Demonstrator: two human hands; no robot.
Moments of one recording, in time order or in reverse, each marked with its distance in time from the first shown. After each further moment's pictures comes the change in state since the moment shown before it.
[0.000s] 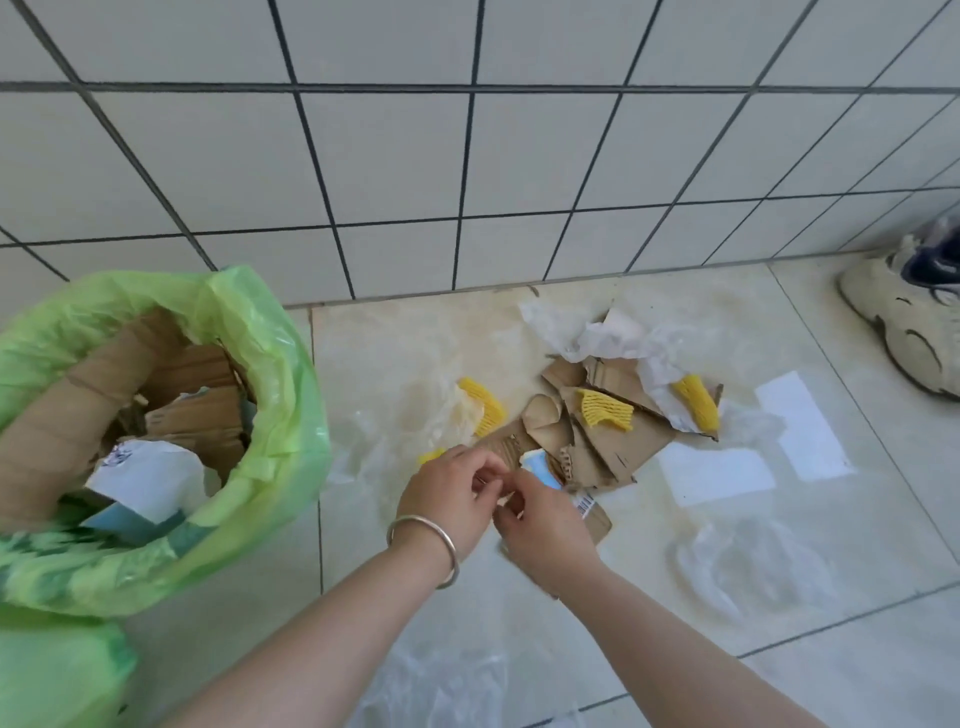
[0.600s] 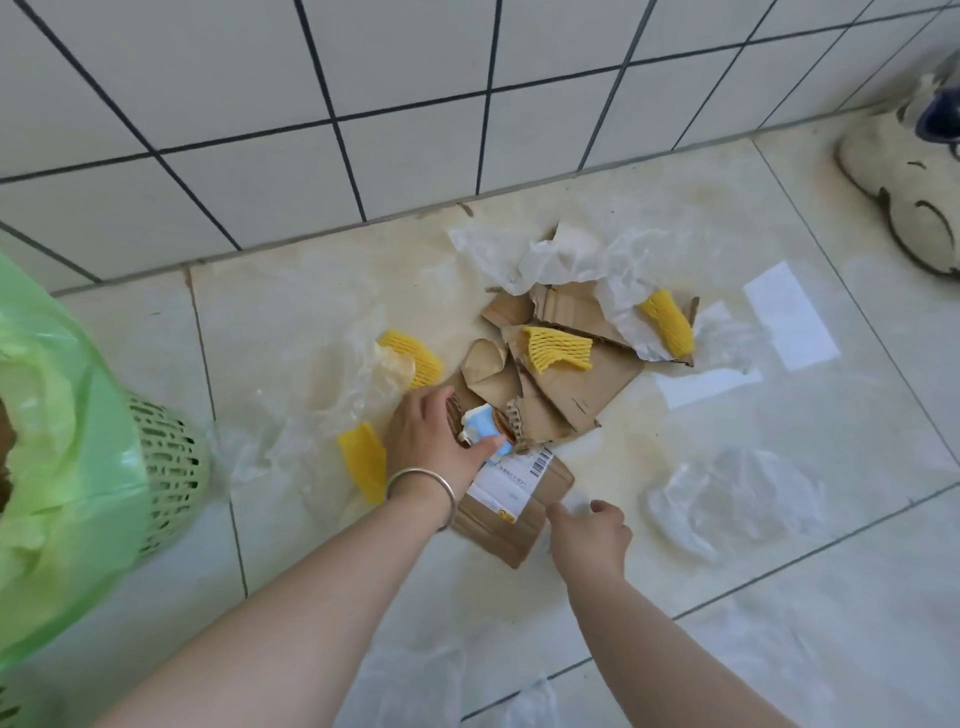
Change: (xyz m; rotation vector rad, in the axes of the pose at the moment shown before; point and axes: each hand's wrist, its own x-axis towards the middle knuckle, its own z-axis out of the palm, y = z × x) left_hand 0.069 -0.016 0.095 0.245 0.035 -0.139; right_hand 0.013 0.113 0.016 0.585 0.201 0.943
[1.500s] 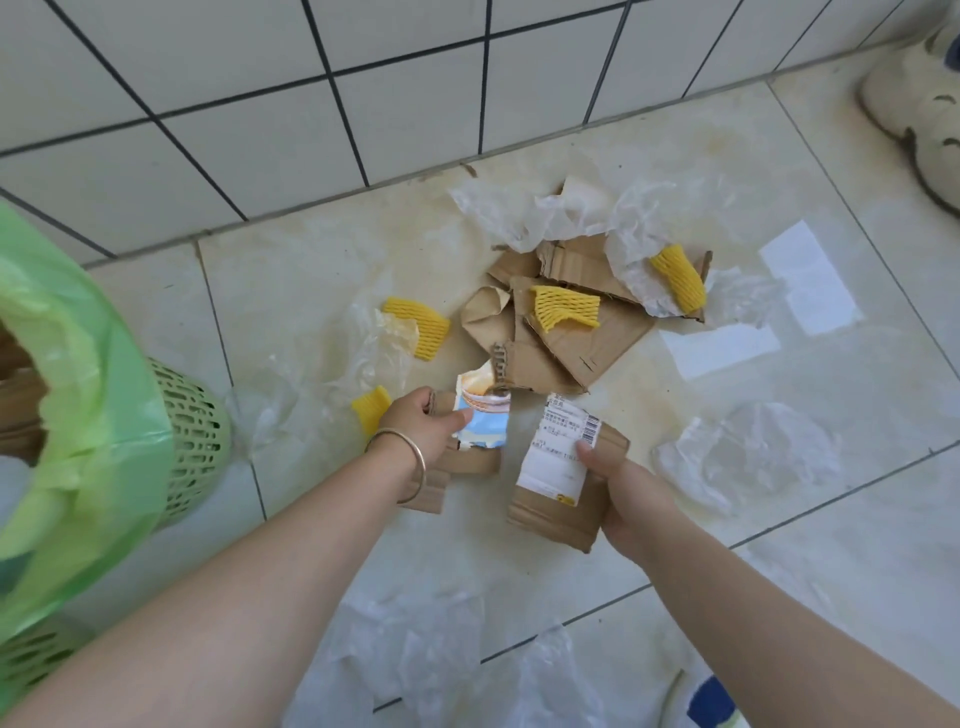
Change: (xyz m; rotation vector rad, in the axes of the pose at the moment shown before) left_hand -0.012 -0.017 -0.025 -0.402 -0.262 -0.281; right_hand 0.024 0.013 -0.026 0.589 -0.479 0.023
